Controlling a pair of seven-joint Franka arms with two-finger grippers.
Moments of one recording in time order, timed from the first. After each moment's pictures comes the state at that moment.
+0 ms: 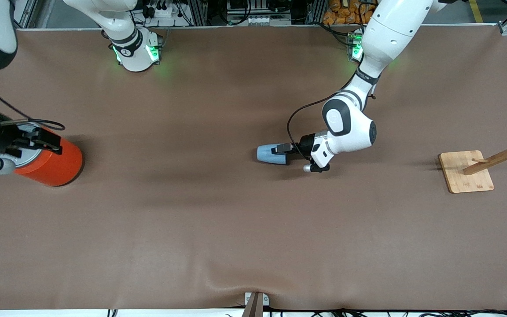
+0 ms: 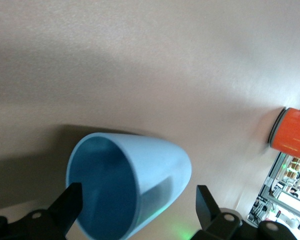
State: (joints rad) left arm -0.47 0.55 -0.11 -2.03 -1.42 2.46 0.42; right arm -0.08 0.24 0.19 -1.30 -0.06 1.47 0.15
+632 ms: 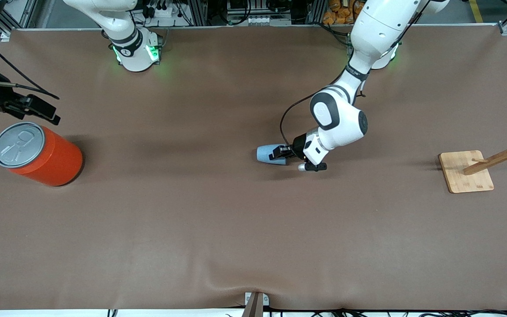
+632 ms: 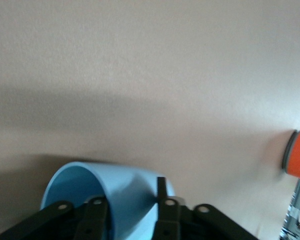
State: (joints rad) left arm -0.56 0.54 -0.11 -2.00 -1.44 2.67 0.41; right arm -0.08 -0.02 0.10 -1.61 0.05 1.56 0.21
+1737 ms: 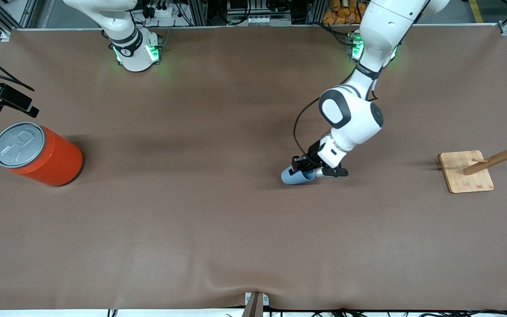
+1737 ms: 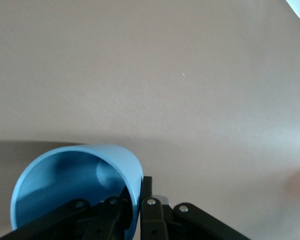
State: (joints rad) left arm -0.53 0.48 -0.04 -2.01 -1.29 2.78 0.42; right arm -0.06 -0.02 0.03 -1.51 0.07 1.49 0.19
